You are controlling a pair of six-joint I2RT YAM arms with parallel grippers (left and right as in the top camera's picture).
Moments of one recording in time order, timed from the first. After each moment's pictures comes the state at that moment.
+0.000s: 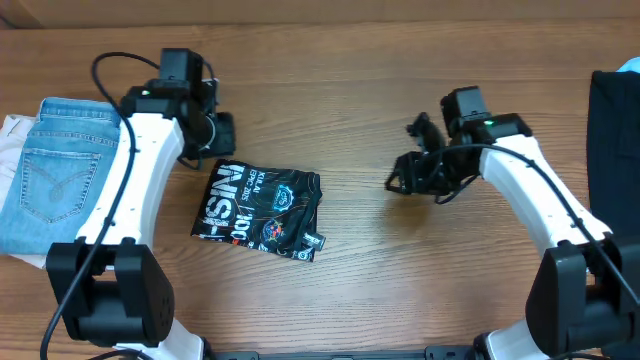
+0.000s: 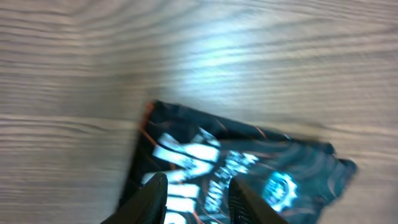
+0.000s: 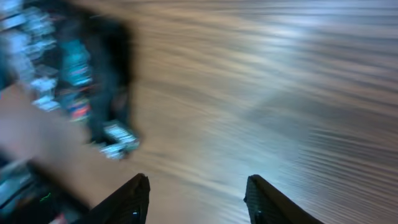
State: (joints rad) left arm -0.04 1.78 1.49 -1.00 0.10 -0.17; right arm 0.20 1.70 1.24 -0.97 -0.55 0.06
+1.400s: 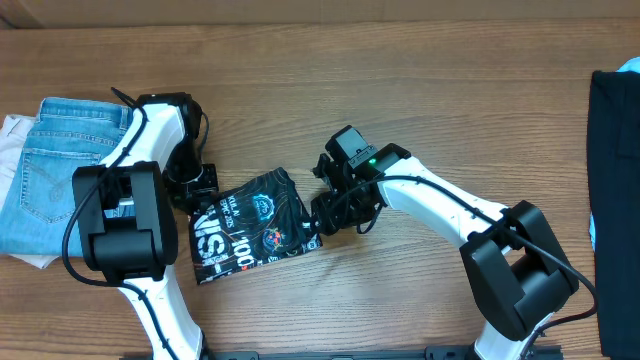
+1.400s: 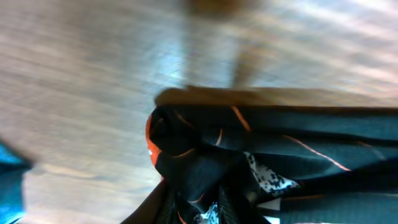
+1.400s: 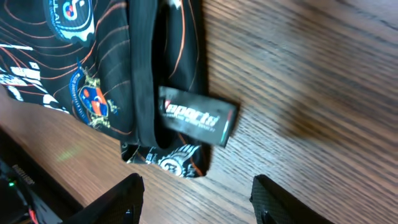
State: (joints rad) left arm 0.05 2.11 1.50 -1.30 -0.04 -0.21; right arm 0.62 1.88 1.24 -0.77 -0.45 0.25
